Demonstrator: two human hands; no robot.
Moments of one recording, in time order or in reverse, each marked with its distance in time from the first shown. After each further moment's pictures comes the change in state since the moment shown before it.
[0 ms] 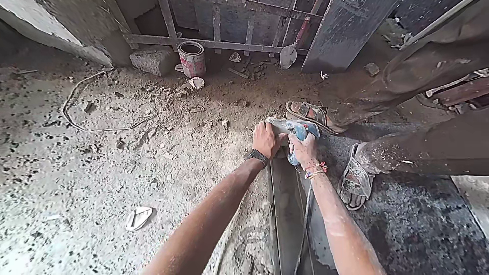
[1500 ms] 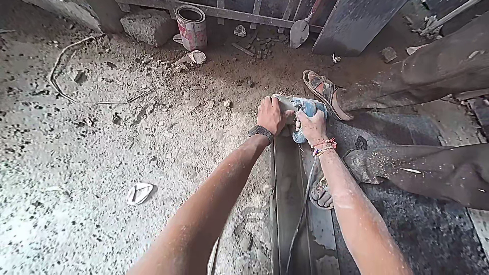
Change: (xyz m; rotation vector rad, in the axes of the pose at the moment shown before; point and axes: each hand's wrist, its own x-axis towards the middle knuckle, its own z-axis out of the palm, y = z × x) left_hand 0.020 -0.003 -0.003 -0.001 0.034 0.028; right_hand 0.012 -0.002 -0.005 -0.125 -0.068 -0.060
